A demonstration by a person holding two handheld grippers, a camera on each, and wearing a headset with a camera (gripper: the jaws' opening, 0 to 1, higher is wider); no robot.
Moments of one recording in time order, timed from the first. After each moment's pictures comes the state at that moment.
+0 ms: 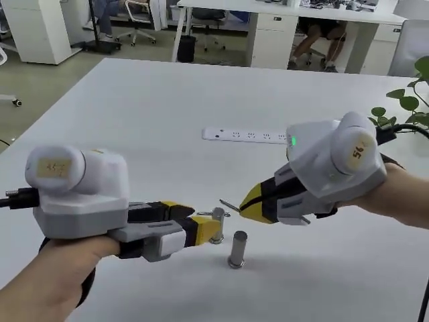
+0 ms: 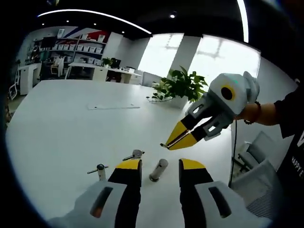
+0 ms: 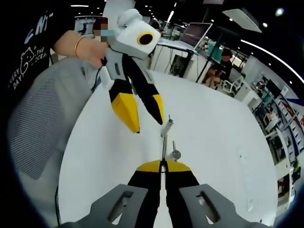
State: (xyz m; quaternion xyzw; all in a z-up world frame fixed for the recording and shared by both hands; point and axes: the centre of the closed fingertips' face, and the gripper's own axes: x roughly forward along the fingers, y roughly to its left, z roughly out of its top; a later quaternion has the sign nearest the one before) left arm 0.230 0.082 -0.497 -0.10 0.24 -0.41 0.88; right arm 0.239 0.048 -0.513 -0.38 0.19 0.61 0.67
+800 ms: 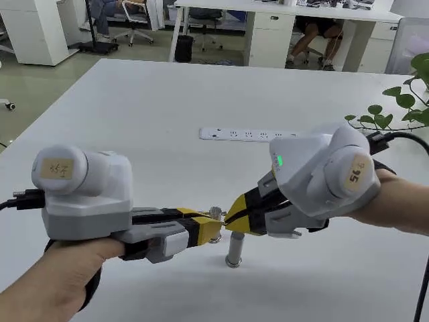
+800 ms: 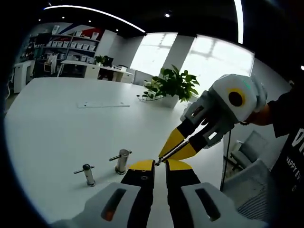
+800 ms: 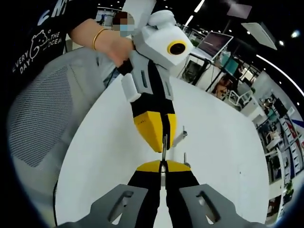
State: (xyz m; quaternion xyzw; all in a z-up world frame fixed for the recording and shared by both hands) left arm 0.221 0.065 -0.495 -0.10 0.24 -0.44 0.86; right arm 0.218 0.061 -0.508 -0.43 0.14 0.63 0.63
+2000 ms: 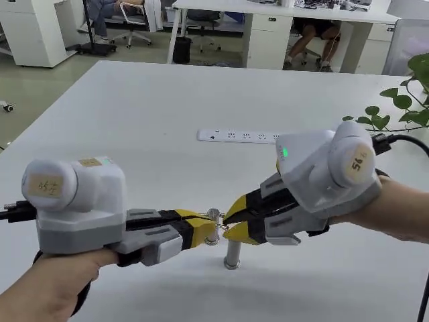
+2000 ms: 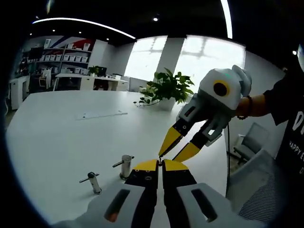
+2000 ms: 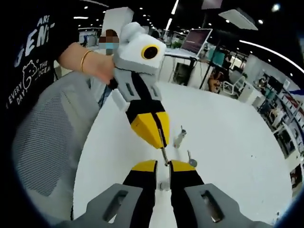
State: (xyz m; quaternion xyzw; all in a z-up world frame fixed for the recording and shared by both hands) left arm 0.222 0.071 -0.491 -0.06 0.20 -0.45 0.87; right arm 0.218 0.059 -0.506 -0.29 0.21 0.62 0.70
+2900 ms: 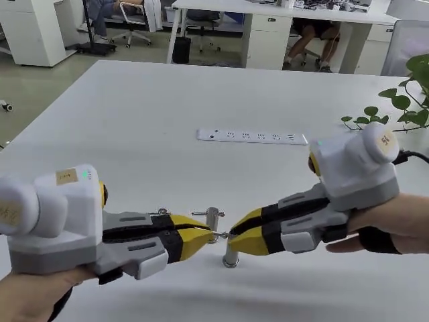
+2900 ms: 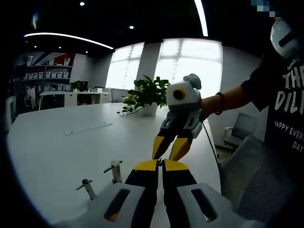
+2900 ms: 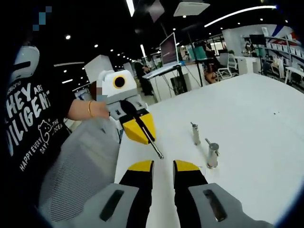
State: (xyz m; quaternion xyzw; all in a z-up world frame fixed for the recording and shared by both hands) left arm 0.194 0.067 -0.482 -0.03 0.13 -0.53 0.84; right arm 0.191 0.050 -0.506 -0.06 0.28 0.66 0.70
